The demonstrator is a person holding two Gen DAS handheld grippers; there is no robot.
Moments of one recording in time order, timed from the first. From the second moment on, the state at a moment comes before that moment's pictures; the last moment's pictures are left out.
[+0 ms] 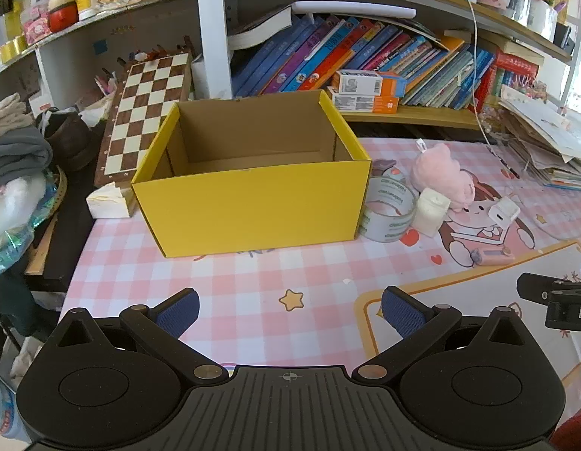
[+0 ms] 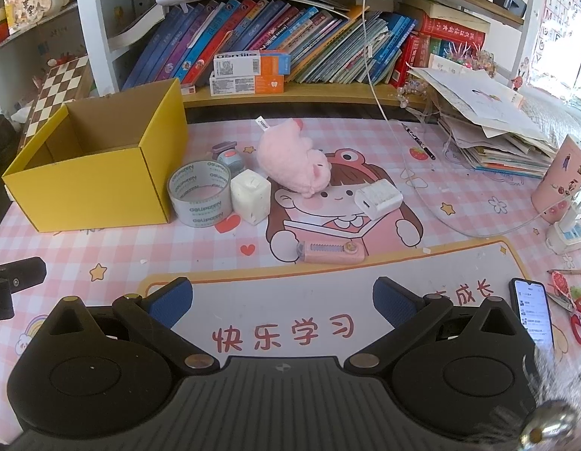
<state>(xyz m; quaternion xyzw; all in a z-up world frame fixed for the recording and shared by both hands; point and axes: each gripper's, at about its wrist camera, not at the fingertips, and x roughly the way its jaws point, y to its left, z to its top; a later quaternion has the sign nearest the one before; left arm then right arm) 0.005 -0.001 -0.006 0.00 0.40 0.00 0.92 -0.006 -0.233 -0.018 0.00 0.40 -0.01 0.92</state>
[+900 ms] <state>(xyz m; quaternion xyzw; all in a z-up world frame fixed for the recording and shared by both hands) 0.013 -0.008 -0.009 0.01 0.40 -0.04 0.91 0.003 -0.231 -0.021 0.00 0.41 0.00 0.91</state>
